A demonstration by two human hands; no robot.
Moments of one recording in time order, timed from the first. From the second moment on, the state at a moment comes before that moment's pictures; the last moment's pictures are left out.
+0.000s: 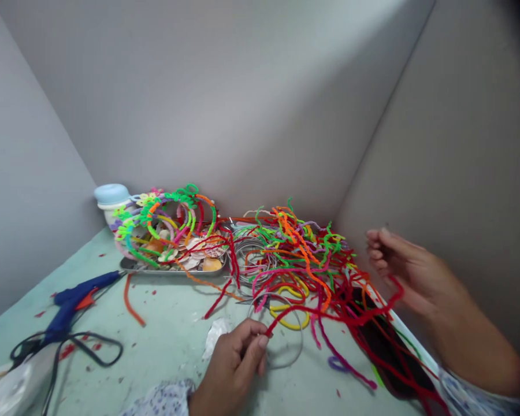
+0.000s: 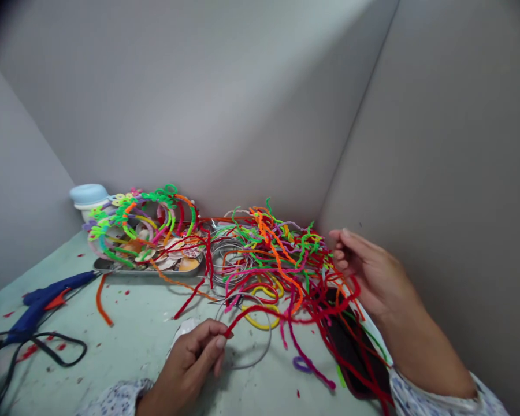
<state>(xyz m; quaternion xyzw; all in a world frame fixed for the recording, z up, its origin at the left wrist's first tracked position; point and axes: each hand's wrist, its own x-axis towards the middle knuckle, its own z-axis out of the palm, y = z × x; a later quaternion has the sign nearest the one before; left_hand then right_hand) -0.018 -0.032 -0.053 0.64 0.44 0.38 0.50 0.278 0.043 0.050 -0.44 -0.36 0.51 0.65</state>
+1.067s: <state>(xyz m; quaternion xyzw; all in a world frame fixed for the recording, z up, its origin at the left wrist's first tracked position) -0.016 -0.024 -0.047 0.59 0.48 0.40 0.51 0.277 0.033 0.064 -0.42 -0.39 0.49 0.66</state>
